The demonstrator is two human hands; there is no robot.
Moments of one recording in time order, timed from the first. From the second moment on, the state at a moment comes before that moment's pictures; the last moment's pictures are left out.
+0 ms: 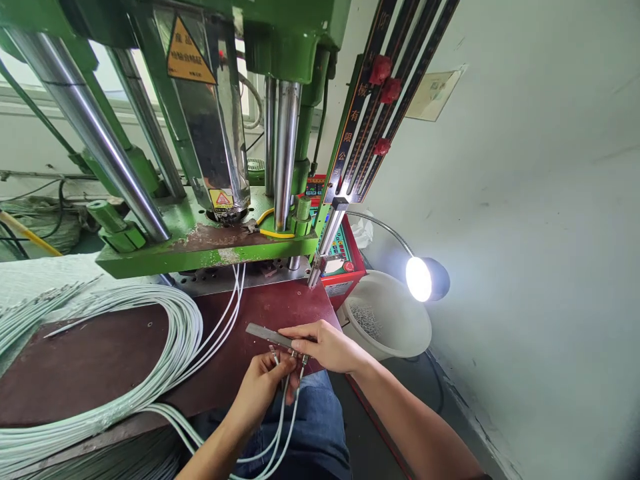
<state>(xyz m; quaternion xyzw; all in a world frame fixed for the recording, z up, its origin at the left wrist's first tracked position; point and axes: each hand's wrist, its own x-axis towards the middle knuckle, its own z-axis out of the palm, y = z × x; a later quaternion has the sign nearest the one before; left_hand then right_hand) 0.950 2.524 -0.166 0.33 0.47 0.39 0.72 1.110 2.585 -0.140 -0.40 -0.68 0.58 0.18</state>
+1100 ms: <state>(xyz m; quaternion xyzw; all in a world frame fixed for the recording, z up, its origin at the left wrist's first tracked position) 0.946 2.520 -0.167 0.40 0.53 0.45 0.60 1.123 2.597 -0.149 -0.41 -0.65 0.60 0.22</state>
